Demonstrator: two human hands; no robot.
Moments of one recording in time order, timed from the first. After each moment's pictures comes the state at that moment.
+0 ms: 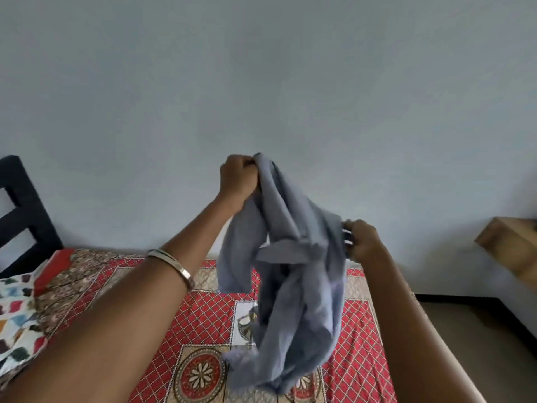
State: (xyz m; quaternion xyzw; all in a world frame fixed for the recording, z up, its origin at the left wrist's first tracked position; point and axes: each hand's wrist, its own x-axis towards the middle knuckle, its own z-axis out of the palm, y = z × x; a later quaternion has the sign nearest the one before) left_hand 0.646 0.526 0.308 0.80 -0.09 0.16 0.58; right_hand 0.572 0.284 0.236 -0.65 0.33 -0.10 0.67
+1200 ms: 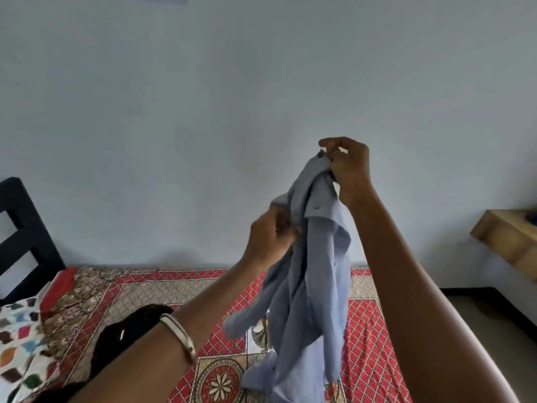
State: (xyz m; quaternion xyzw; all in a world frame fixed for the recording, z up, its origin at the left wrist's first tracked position) left_hand 0.585 0.537 0.246 0.81 -0.26 0.08 0.52; right_hand 0.586 0.385 0.366 -0.73 0.11 -0.36 0.57
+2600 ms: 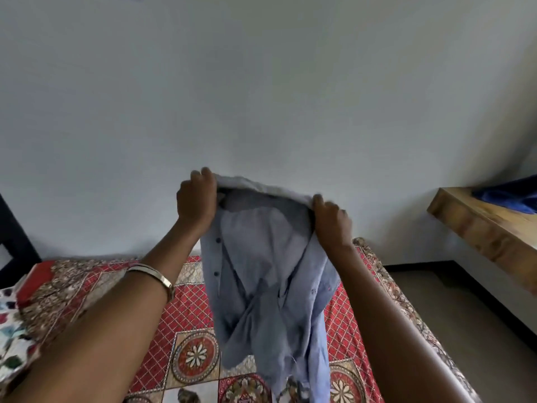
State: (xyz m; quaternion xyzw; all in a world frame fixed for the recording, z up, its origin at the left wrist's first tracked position) left_hand 0.553 0.551 0.290 0.96 -0.13 0.24 0.10; right_hand 0.443 0.321 0.258 -0.96 0.20 -0.20 -0.04
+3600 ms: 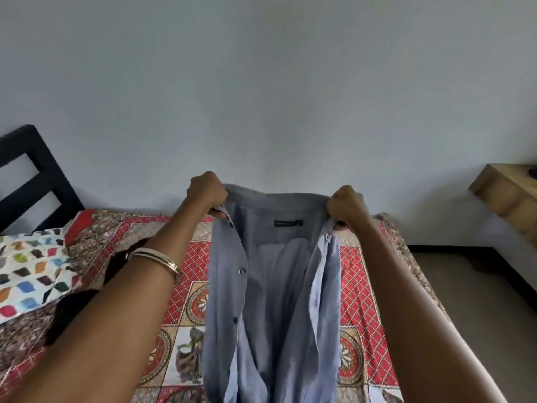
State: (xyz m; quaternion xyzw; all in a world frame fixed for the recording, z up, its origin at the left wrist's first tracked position) left_hand 0.516 0.545 0.226 0.92 0.03 -0.05 0.40; right_hand 0.404 0.280 0.237 -0.91 0.25 -0.07 0.34
